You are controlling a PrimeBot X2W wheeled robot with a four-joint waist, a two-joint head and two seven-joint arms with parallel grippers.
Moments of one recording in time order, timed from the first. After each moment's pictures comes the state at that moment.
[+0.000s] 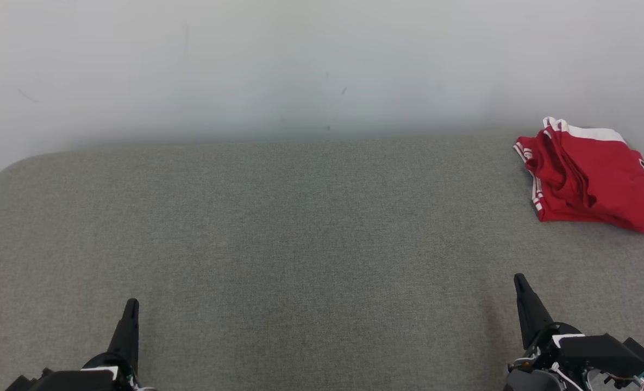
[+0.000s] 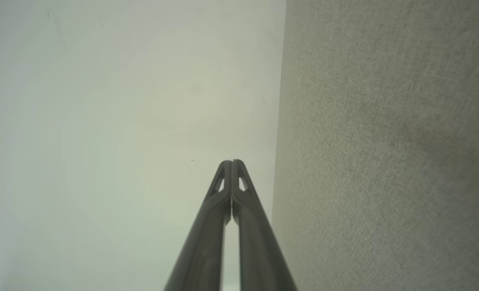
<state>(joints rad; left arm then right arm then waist) -0.10 0.05 0.12 0.25 -1.61 -0.13 0.12 -0.11 -0.05 -0.11 0.24 1.61 0.13 0.11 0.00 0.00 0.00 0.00</state>
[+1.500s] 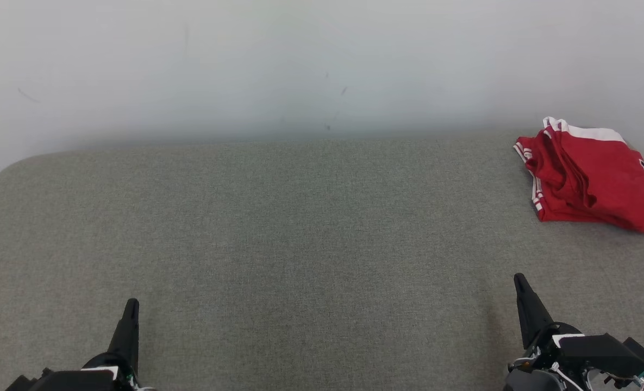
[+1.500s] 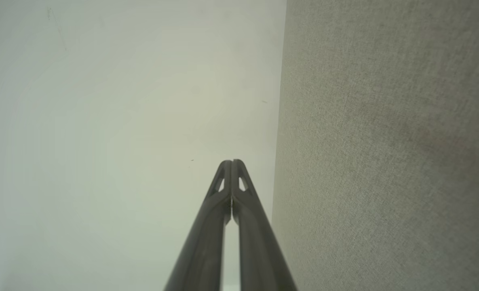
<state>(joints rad) -0.10 0.05 0.11 0.25 -1.61 -0.13 0.12 -0.11 -0.05 -0.11 0.24 1.61 0.13 0.11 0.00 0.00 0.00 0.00</state>
